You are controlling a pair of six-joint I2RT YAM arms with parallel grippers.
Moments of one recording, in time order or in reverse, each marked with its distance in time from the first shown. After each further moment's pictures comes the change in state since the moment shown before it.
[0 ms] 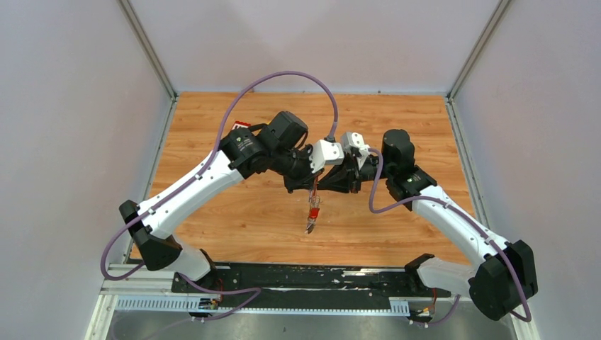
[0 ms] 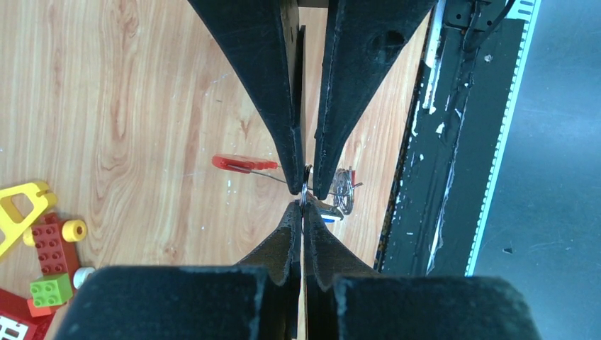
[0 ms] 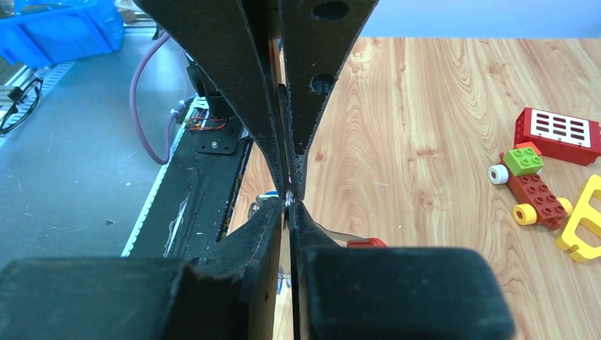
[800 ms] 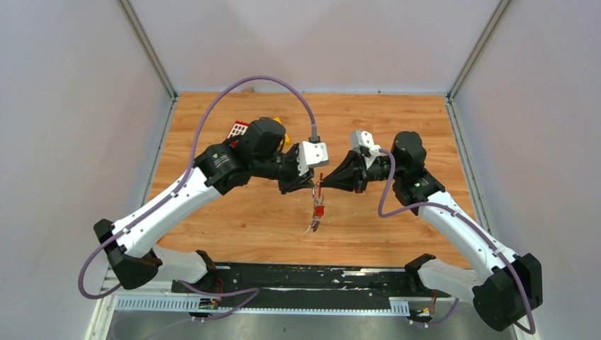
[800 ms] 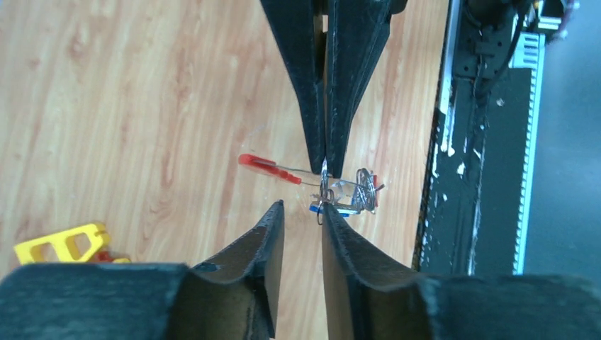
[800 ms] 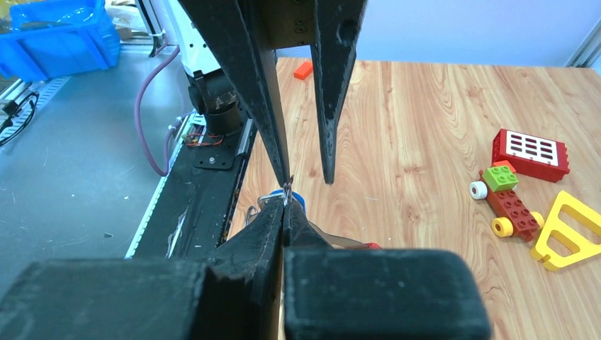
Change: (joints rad) left arm 0.023 -0.155 -0.171 0.214 0.026 0.029; right arm -0.024 -0.068 -0.012 0.061 0.003 0.078
